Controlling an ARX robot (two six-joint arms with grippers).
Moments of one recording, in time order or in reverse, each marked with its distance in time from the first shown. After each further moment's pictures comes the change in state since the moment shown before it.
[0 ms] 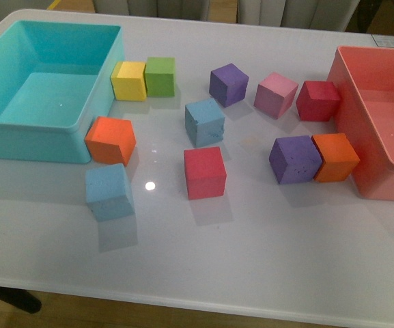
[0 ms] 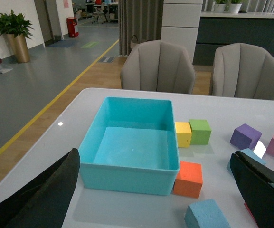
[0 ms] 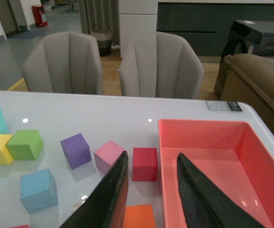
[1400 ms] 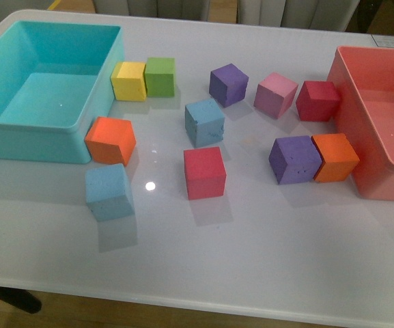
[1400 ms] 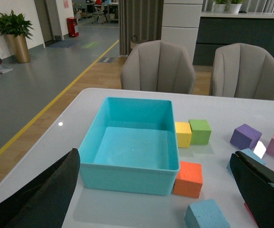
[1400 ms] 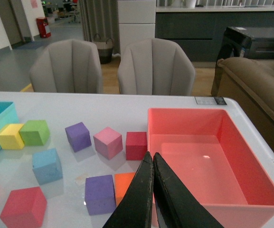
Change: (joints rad) left arm 0.000 0.000 0.000 0.000 0.000 0.000; right arm -0.151 -0.908 -0.208 -0.670 -0.151 0.006
